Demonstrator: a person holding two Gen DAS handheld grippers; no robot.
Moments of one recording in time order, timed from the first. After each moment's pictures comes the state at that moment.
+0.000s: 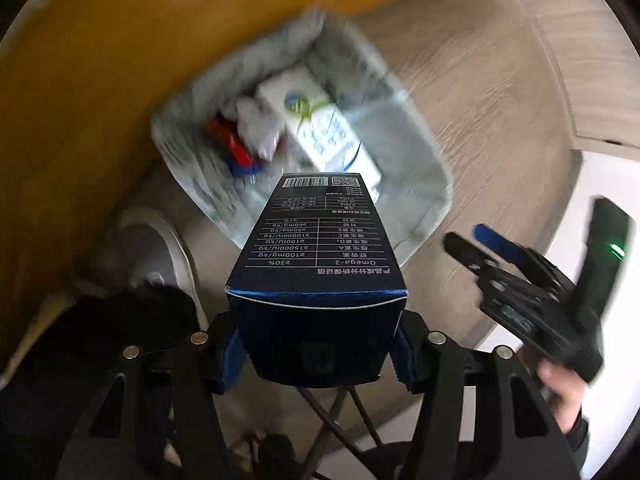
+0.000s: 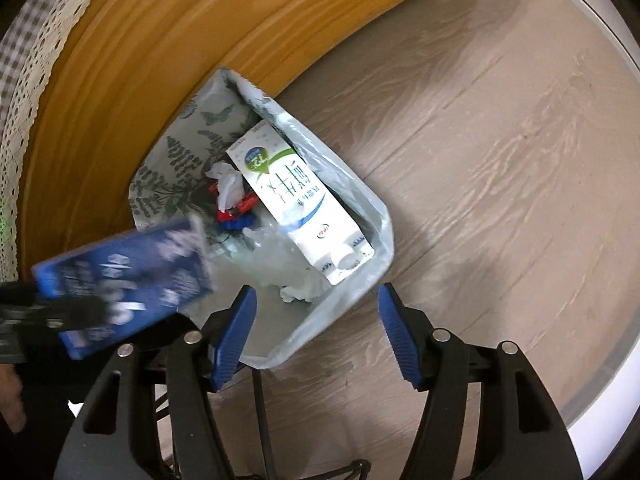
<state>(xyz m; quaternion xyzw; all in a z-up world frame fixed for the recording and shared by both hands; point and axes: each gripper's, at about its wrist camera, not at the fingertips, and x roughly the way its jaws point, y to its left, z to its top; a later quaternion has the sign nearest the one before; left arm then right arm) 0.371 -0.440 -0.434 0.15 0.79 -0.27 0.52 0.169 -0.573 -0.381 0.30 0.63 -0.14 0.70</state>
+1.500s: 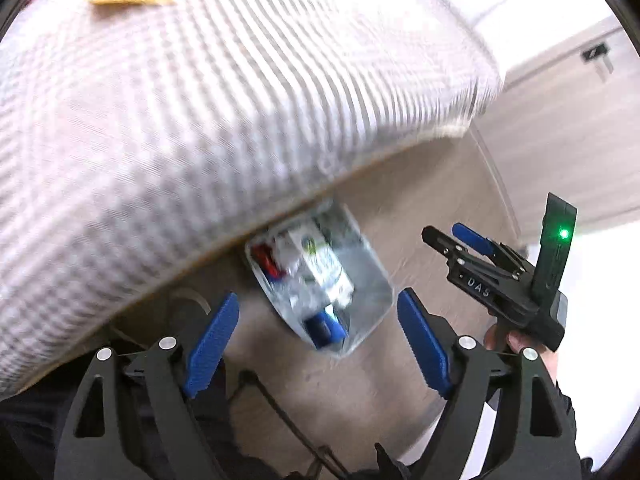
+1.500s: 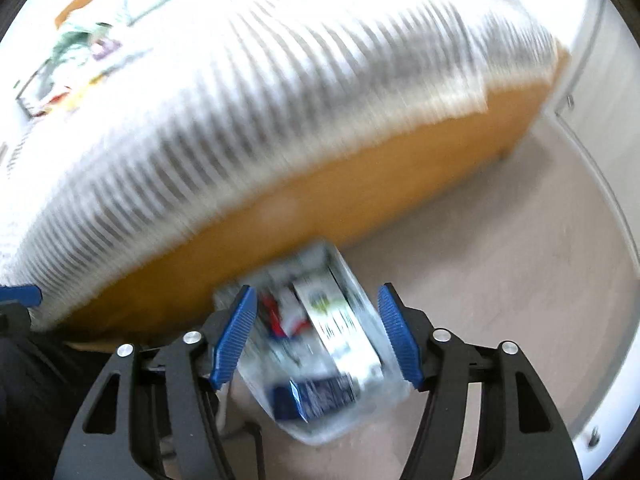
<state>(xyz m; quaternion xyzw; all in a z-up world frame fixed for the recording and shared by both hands) 0.454 -0.306 -0.223 0.00 0.63 -0.32 0.71 0.295 -0.503 -0.205 0.13 0.52 -0.13 0.84</state>
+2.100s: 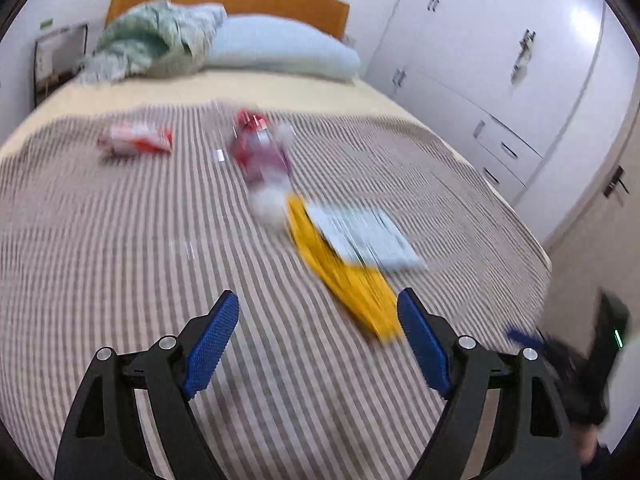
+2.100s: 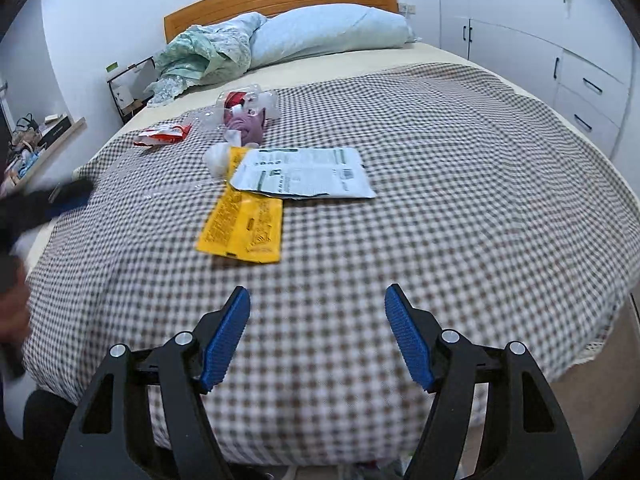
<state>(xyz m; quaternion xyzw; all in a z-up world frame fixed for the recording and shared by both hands) 0.661 -0.154 -0.117 -0.06 0.39 -0.22 0.89 0.451 -0.396 -0.113 0.06 0.41 0.01 0.91</state>
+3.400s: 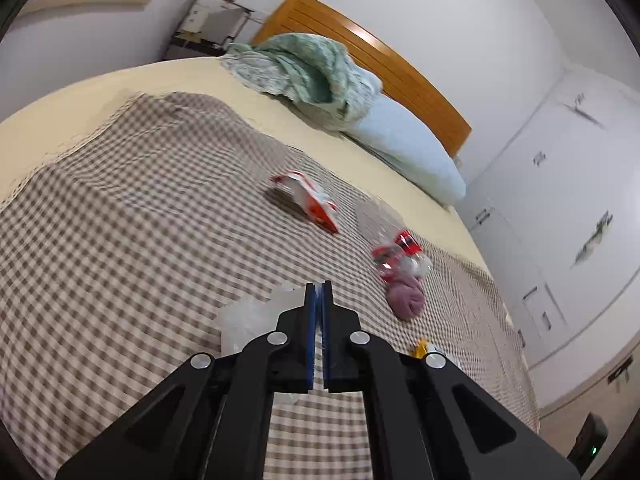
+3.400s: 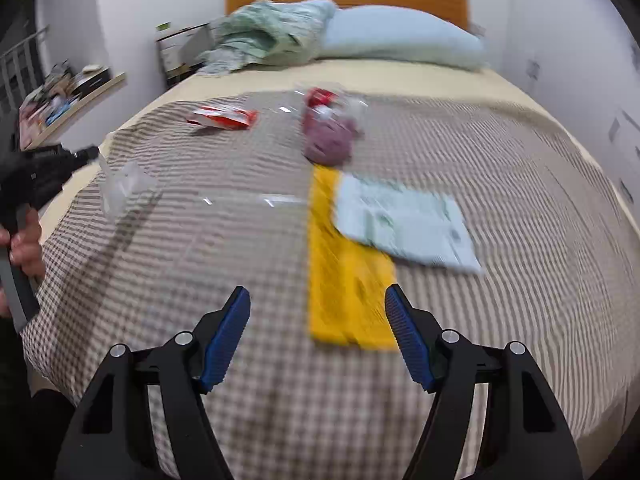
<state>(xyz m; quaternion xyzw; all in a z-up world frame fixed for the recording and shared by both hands) 0.683 0.068 -0.130 -0.30 0.31 -0.05 0.90 0.529 -0.285 -0.088 -0.03 0.41 0.09 0.91</state>
